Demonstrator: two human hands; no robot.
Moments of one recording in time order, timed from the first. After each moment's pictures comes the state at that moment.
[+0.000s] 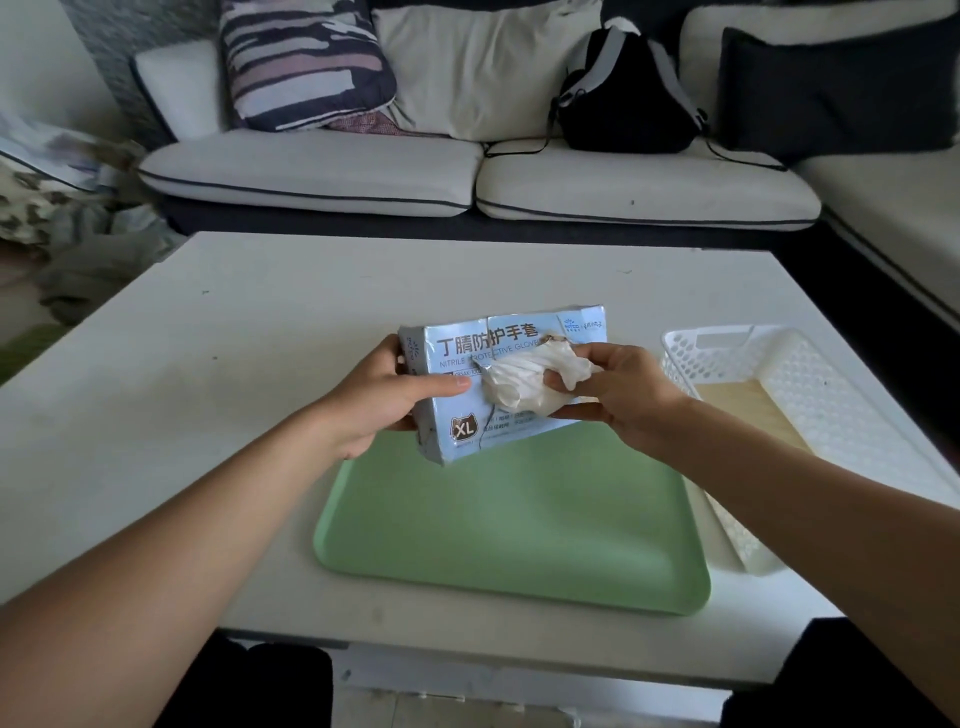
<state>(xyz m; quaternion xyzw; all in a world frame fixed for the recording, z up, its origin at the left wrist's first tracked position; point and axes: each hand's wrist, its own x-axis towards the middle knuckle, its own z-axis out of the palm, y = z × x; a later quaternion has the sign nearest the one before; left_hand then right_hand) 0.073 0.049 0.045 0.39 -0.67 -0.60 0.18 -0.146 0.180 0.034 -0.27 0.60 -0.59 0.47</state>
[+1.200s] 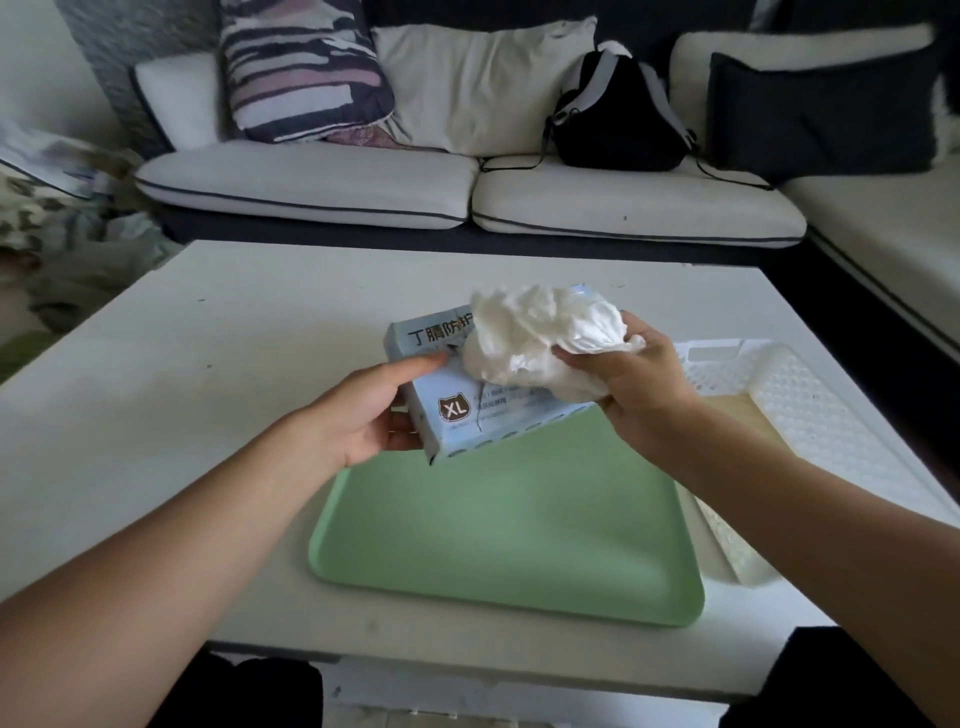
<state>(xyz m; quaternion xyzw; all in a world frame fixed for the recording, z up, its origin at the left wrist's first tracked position) 0.071 0.045 0.047 0.42 -0.53 -0.71 0.18 -0.130 0.183 0.067 -0.26 0.53 -0.72 0.37</state>
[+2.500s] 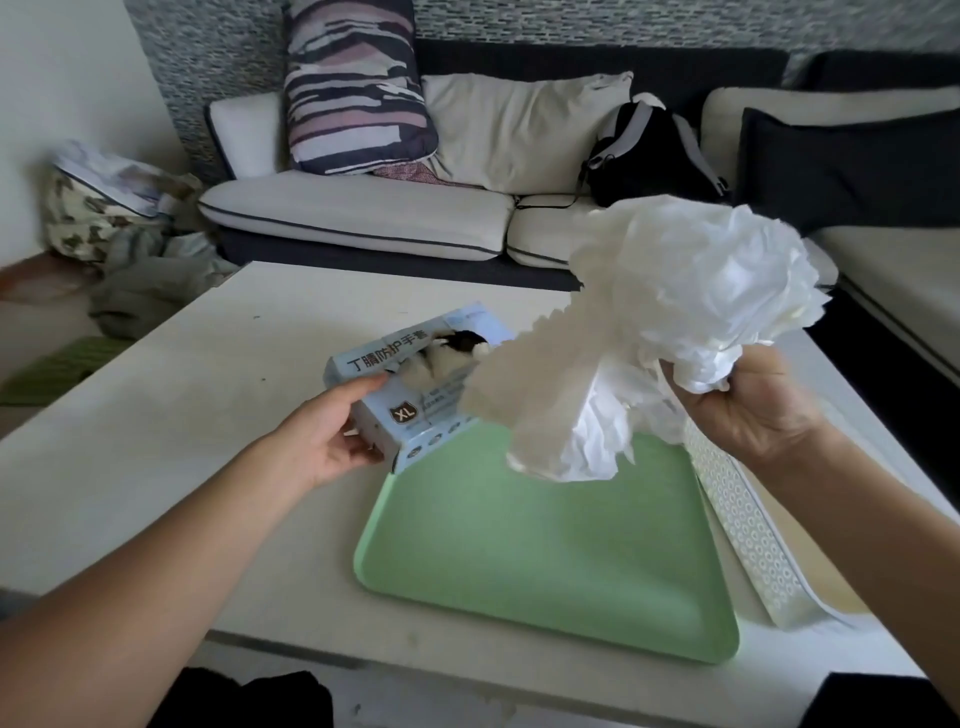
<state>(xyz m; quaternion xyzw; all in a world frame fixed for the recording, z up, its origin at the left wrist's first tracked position) 0.140 0.012 0.045 0.51 -0.38 -0.71 0.31 -0.144 0.203 0.117 -0.23 0.28 -0.78 0.51</state>
